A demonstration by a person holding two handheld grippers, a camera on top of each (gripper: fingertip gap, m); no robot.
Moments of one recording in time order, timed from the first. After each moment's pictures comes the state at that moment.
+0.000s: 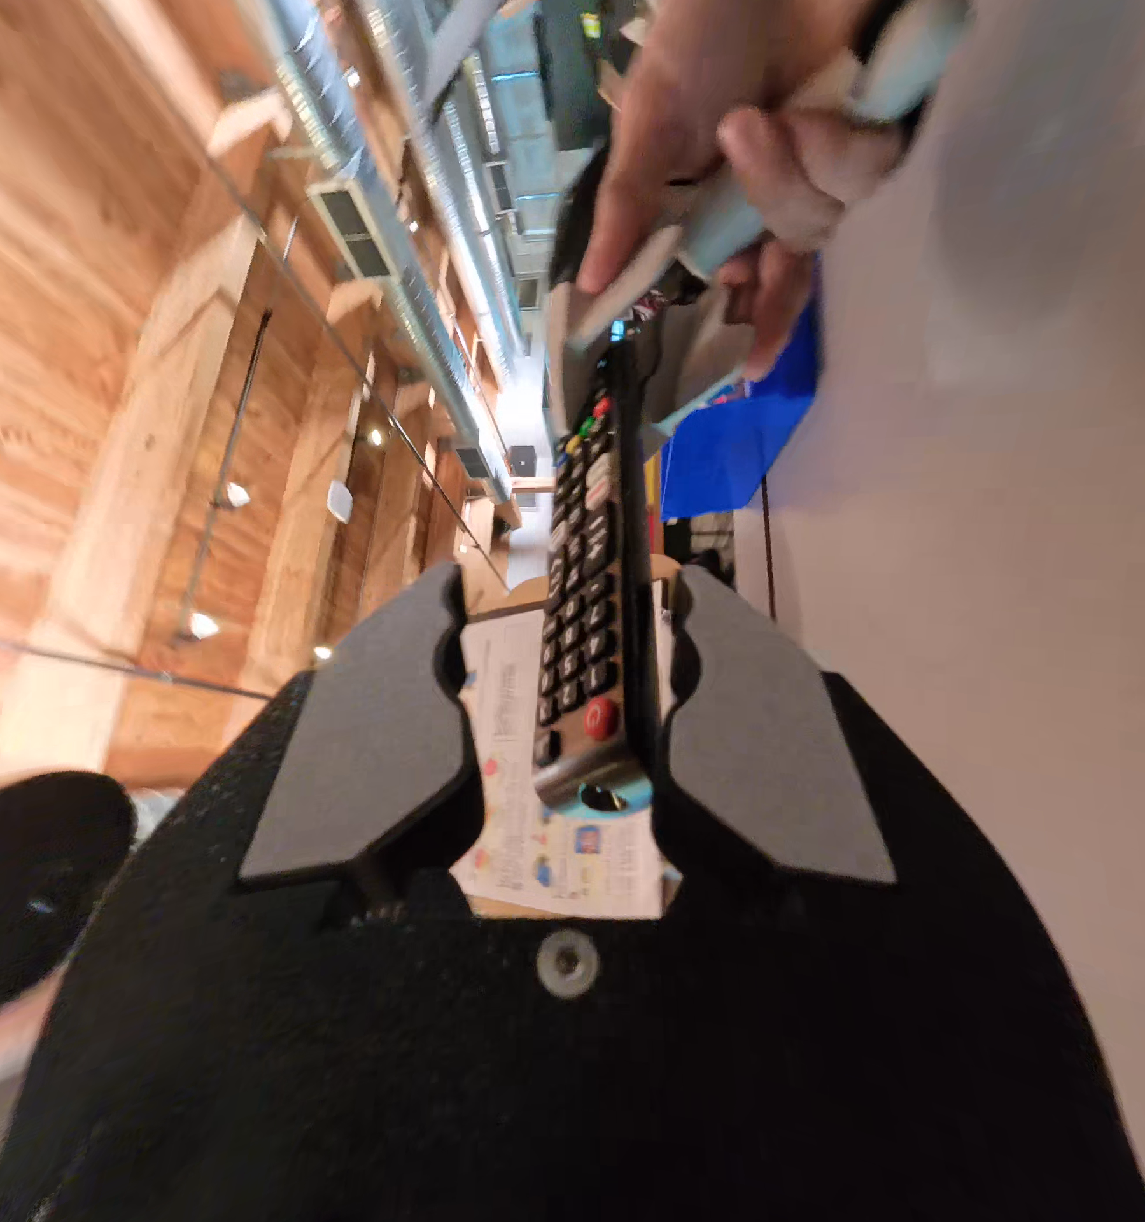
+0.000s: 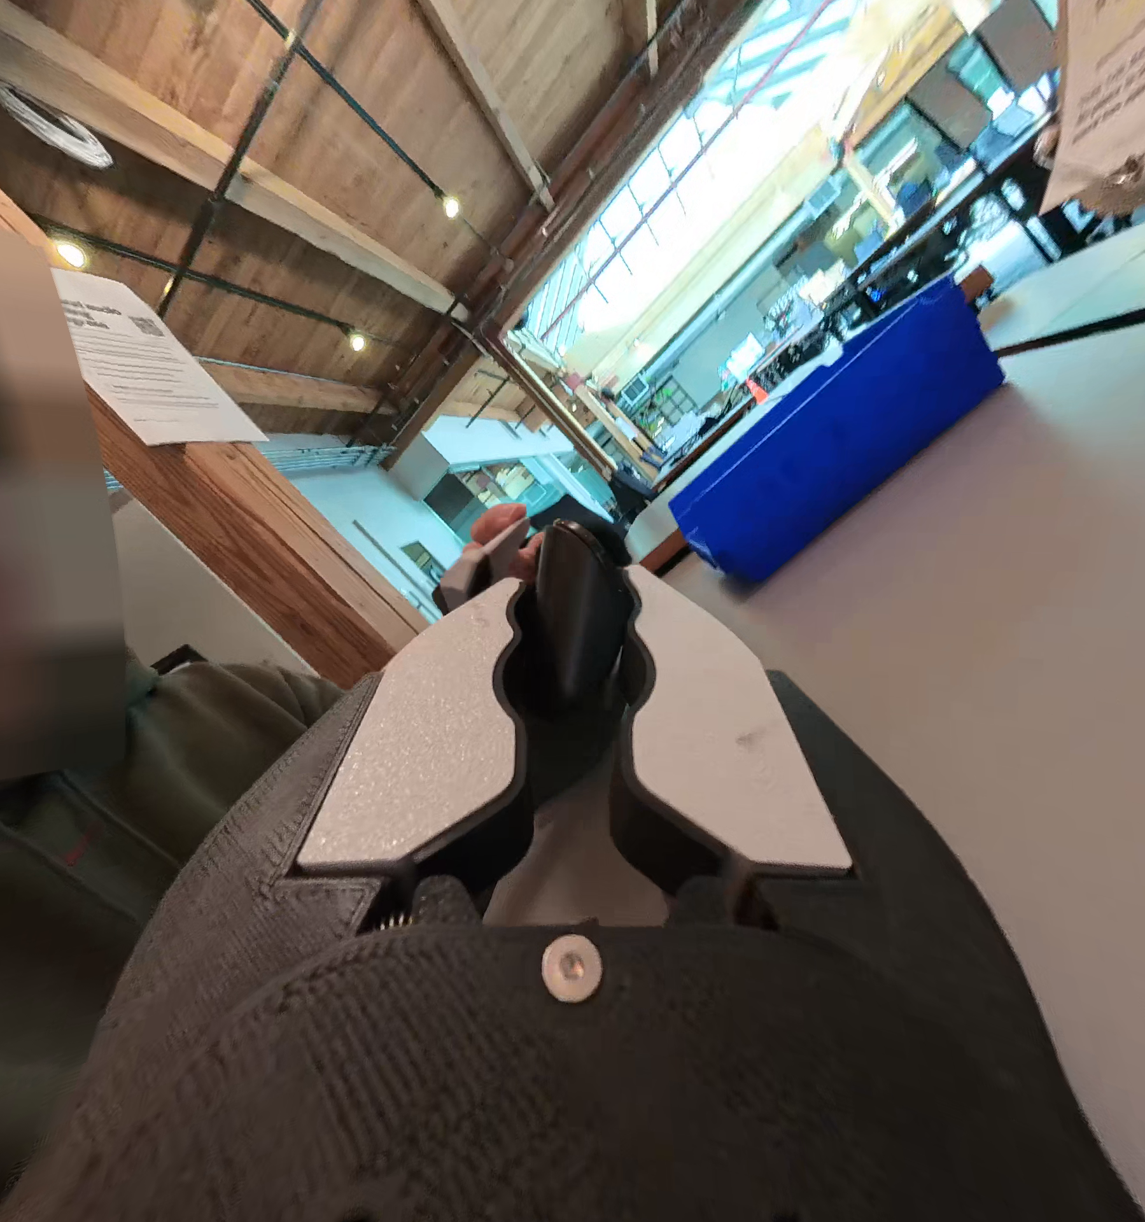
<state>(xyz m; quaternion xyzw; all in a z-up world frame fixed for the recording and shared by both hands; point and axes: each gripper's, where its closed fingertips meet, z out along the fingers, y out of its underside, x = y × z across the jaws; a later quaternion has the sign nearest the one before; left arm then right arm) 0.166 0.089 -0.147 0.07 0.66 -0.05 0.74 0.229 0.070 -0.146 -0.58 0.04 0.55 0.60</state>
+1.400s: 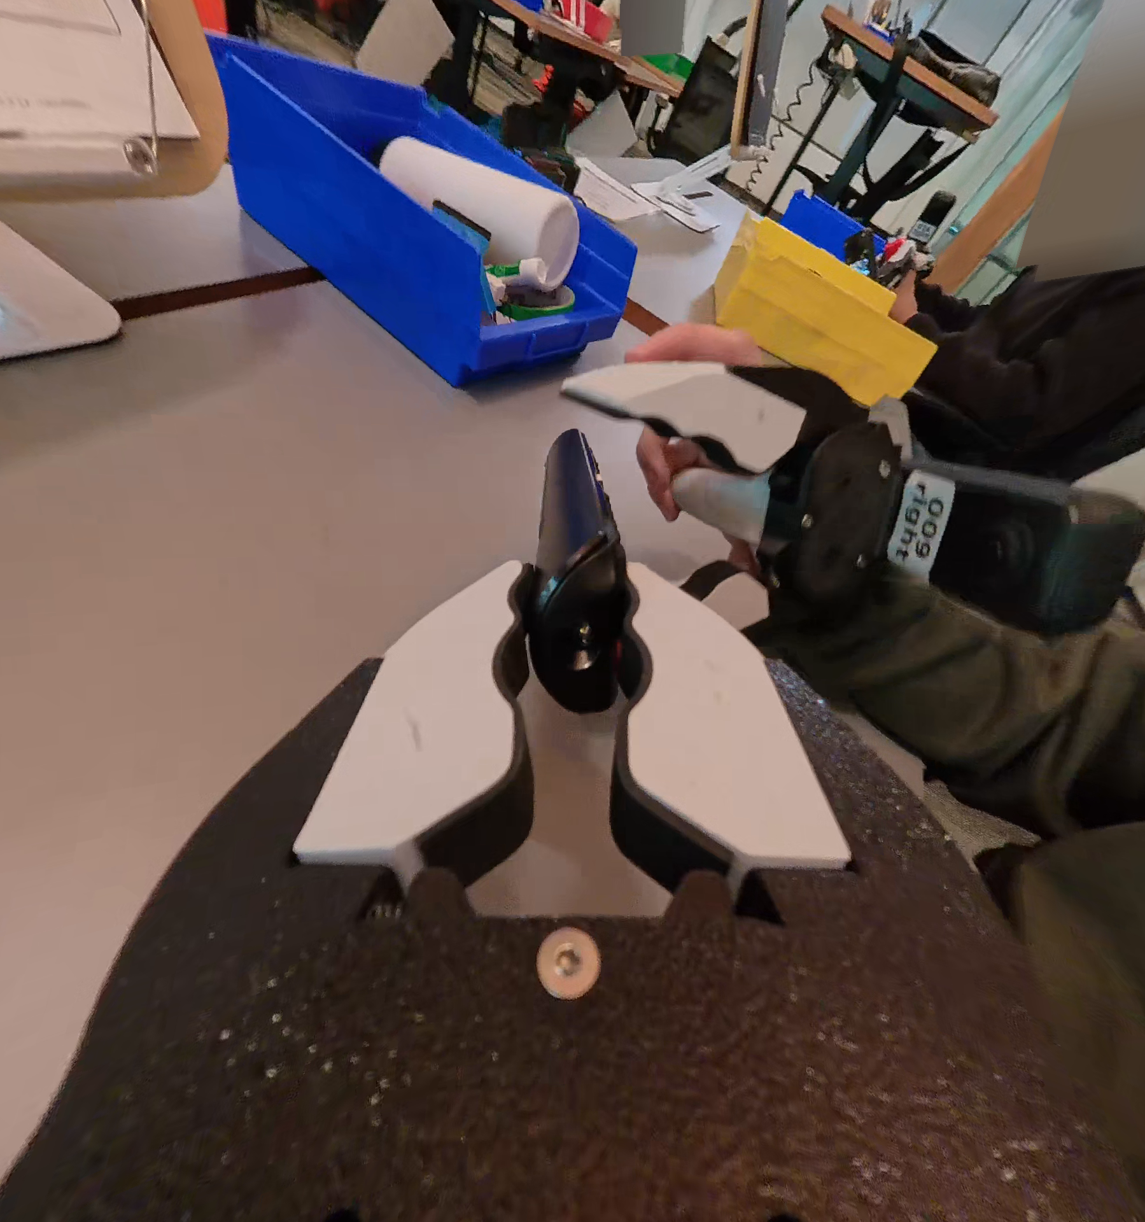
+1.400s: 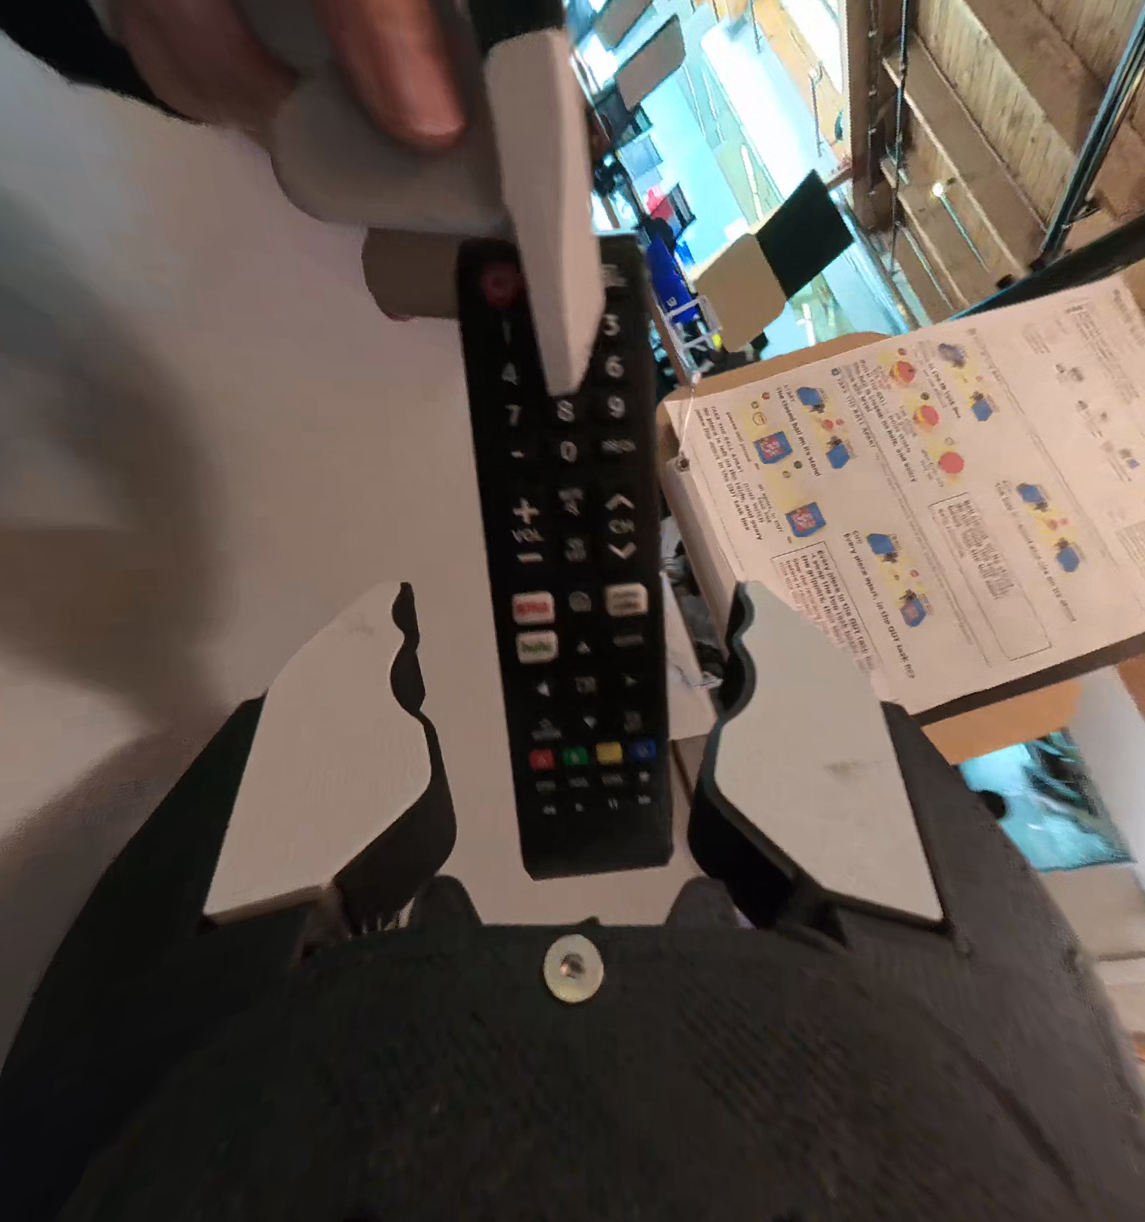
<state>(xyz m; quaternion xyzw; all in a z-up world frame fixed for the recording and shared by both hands) 0.172 0.117 -0.170 -0.54 0.59 -0.56 0.20 0.205 0.109 -0.190 -0.68 -0.34 -0.32 0.56</state>
